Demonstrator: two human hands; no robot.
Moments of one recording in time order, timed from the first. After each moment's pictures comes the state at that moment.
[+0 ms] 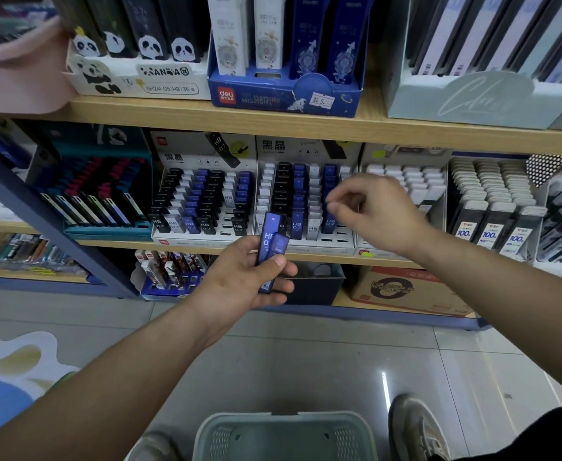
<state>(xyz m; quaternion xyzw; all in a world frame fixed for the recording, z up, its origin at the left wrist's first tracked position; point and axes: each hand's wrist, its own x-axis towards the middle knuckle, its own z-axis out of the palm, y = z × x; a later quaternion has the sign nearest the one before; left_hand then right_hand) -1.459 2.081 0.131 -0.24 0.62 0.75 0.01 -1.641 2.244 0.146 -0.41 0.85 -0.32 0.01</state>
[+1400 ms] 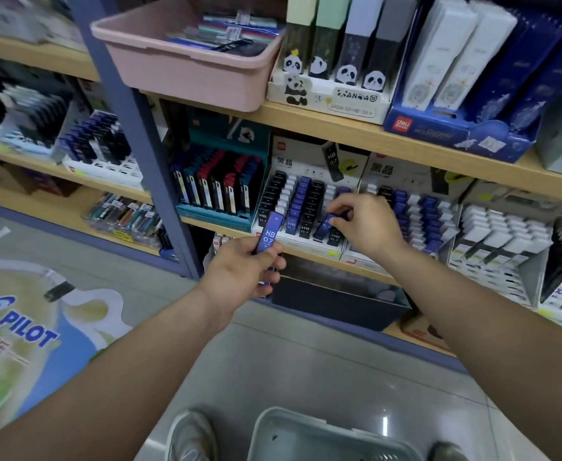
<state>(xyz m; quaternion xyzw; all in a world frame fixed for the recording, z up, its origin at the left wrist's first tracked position) -1.374 1.977 0.141 -0.36 0.61 0.70 -0.09 -1.586 2.085 0.124 -0.40 0.87 -0.27 0.01</state>
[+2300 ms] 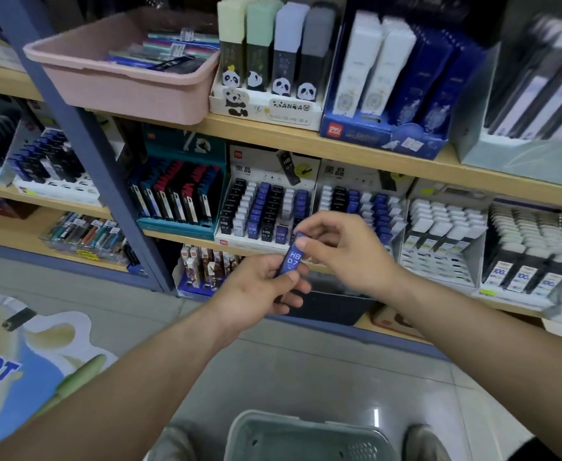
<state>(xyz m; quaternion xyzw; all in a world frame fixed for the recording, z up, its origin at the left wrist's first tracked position) -1.397 2.030 0.147 -0.23 0.68 0.70 0.01 -1.534 2.149 0.164 -0.40 0.76 -0.47 0.18</state>
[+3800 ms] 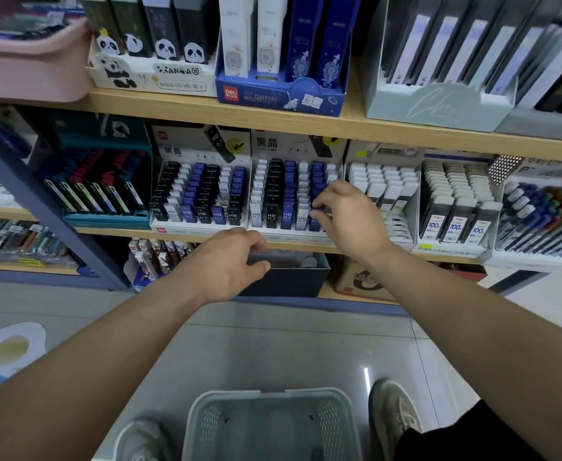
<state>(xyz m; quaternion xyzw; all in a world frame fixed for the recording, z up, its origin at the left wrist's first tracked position) -1.451 2.060 0.137 -0.11 0.96 0.24 0.08 -1.611 2.239 0.119 -0.38 0.90 -0.18 -0.10</state>
